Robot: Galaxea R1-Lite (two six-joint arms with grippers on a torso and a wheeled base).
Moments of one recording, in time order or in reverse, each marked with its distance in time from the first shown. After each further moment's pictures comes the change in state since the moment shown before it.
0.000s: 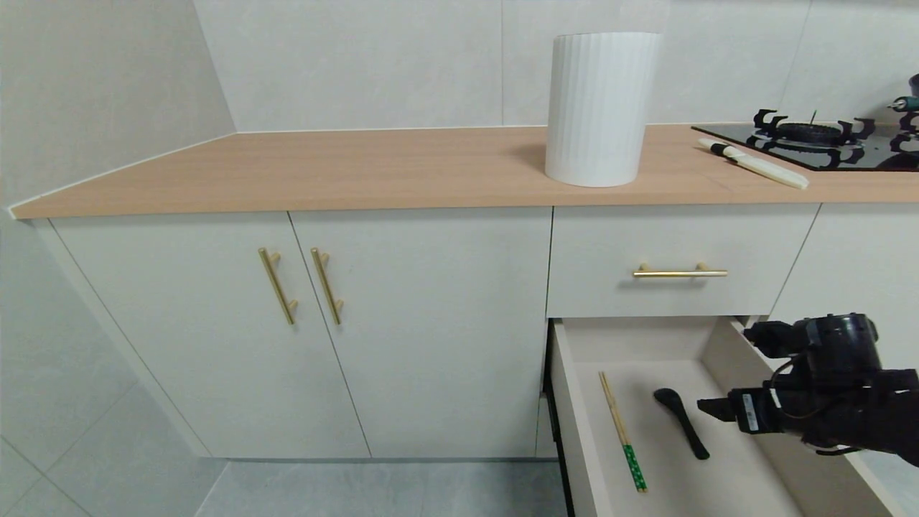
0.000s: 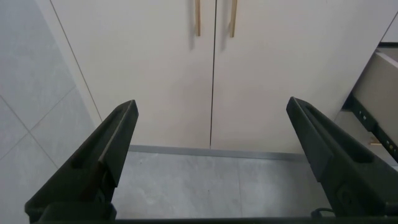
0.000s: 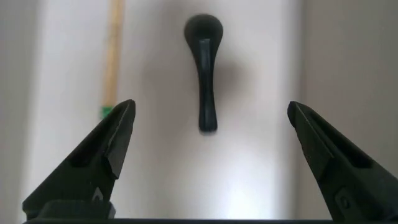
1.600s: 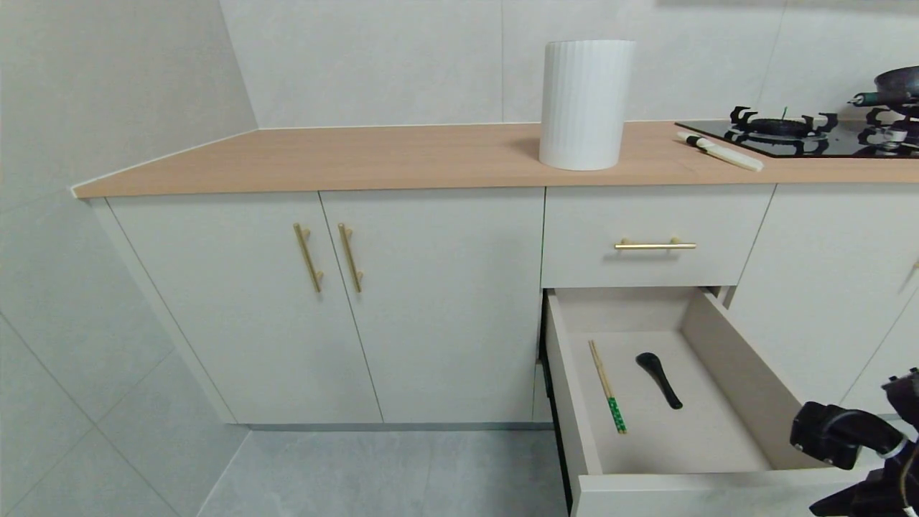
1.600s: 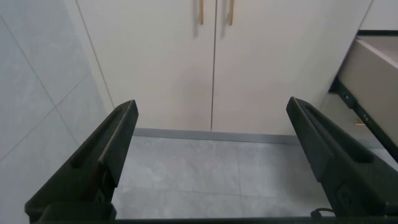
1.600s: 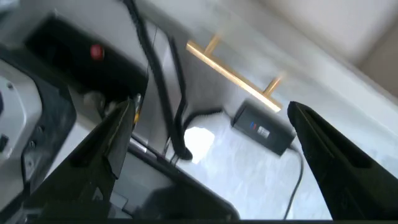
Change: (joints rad) left arm 0.000 0.000 0.000 0.000 0.000 0.000; right arm 0.220 -0.499 0.000 0.870 0.153 -0.273
